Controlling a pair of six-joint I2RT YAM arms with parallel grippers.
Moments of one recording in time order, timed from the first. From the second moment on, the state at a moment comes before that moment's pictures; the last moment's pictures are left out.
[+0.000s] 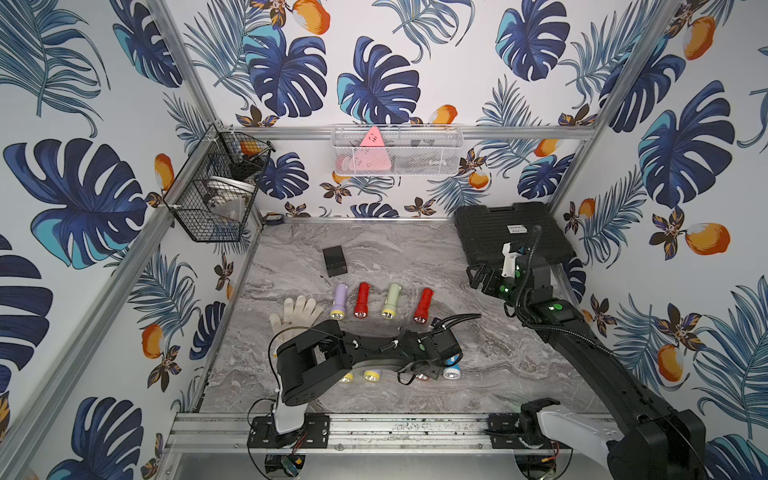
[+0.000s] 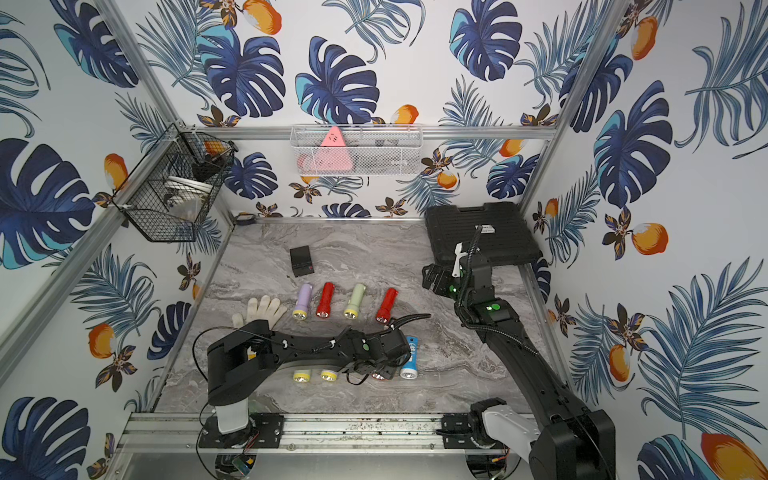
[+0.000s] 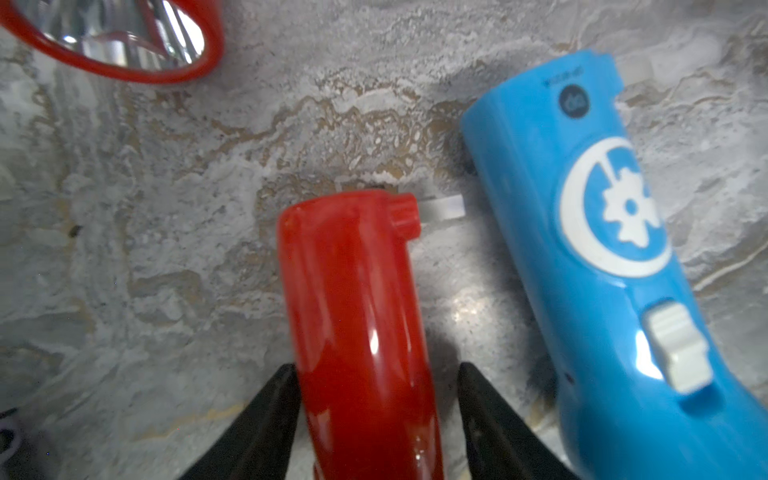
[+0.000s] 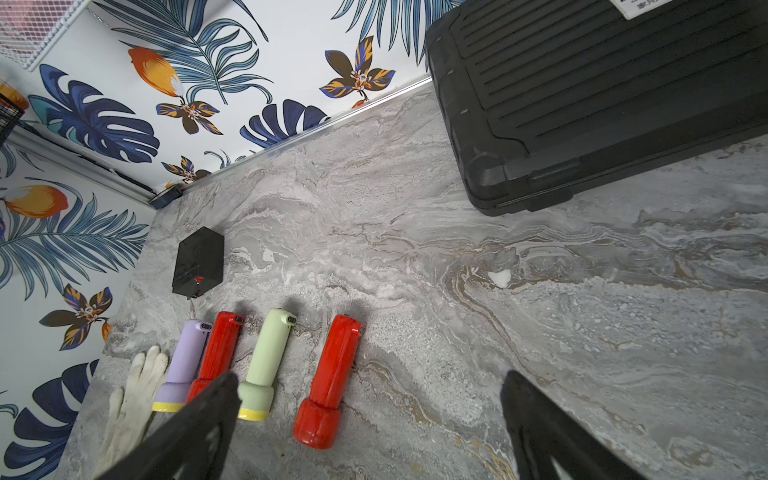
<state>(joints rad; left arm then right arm) -1.13 1.90 1.15 -0.48 -0.25 -0.68 0.25 1.10 0.85 -0.30 -0.06 0.50</state>
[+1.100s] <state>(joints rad) -1.01 1.48 1.05 -0.42 -0.31 -0.58 0.24 1.10 0.87 -0.30 0.00 0.47</state>
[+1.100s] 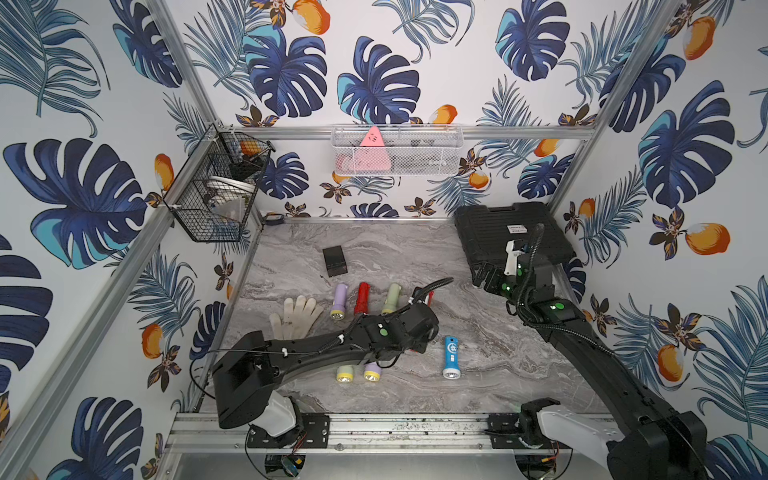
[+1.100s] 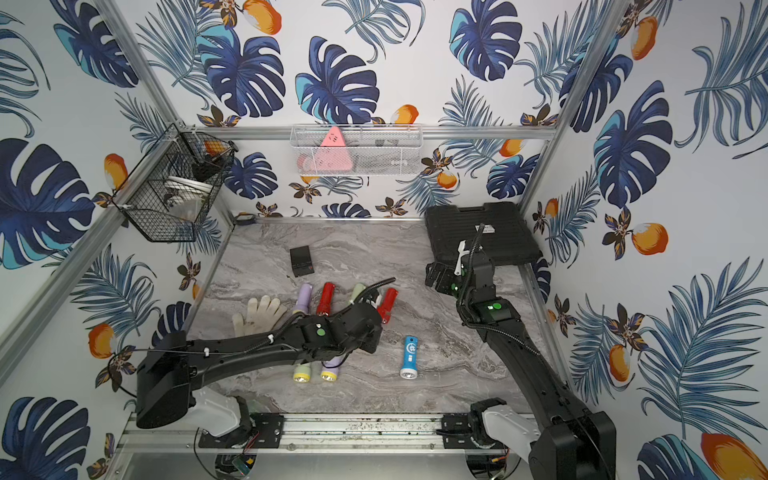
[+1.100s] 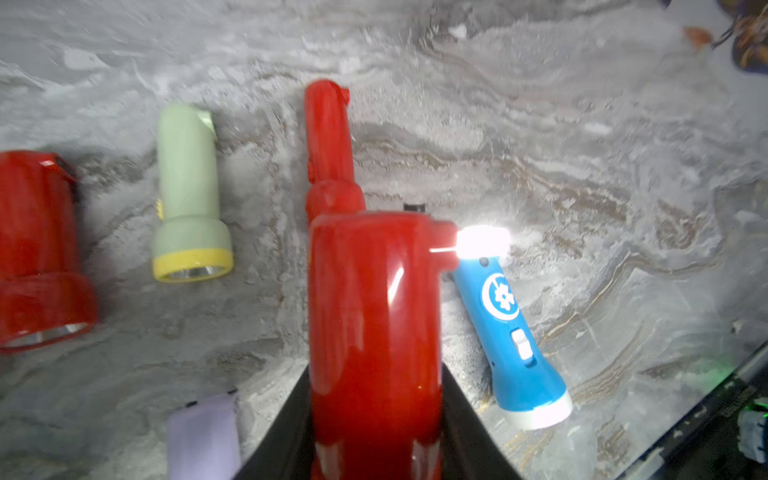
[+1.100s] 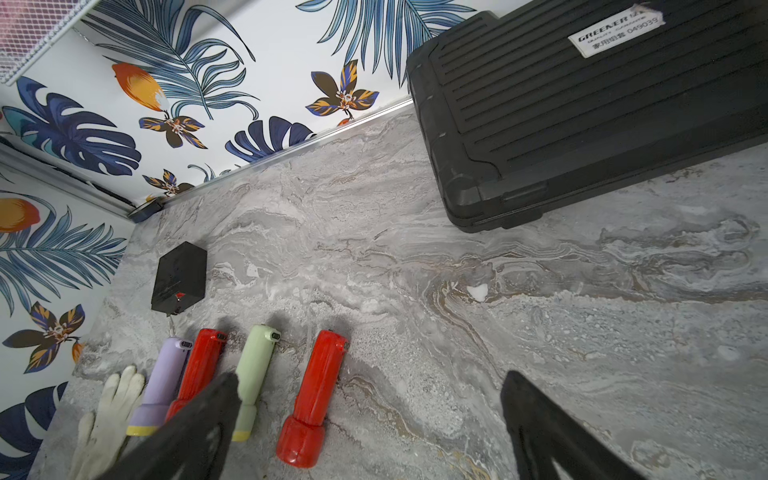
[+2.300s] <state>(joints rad) -0.58 1.05 0.51 0.62 0.62 -0.19 0.40 1.15 1.10 -0.23 -0.86 0.36</state>
